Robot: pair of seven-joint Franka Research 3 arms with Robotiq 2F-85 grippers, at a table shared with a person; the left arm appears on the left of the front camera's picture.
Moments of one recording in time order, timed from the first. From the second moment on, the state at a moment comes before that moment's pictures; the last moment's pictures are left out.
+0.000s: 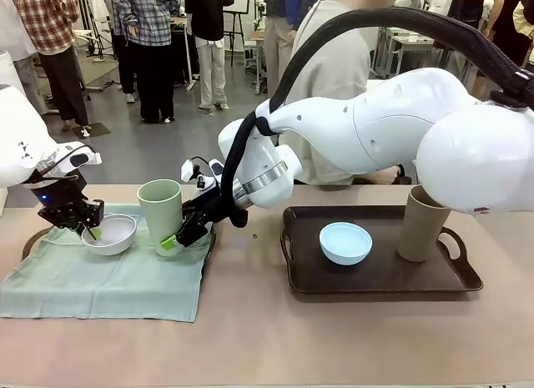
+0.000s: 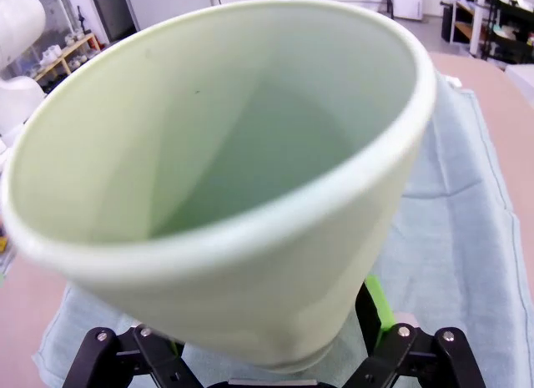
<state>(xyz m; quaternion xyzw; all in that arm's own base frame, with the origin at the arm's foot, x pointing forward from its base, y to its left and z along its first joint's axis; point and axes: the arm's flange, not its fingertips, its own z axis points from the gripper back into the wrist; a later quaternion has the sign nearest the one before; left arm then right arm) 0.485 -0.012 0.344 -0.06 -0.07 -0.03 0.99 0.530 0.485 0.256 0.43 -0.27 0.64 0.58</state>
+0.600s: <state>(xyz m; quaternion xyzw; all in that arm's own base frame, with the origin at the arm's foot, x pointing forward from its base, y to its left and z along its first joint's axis) 0.456 -0.014 0.400 -0.06 -0.10 -0.07 0.99 0.489 0.464 0.323 0.32 -0.19 0.63 0.68</state>
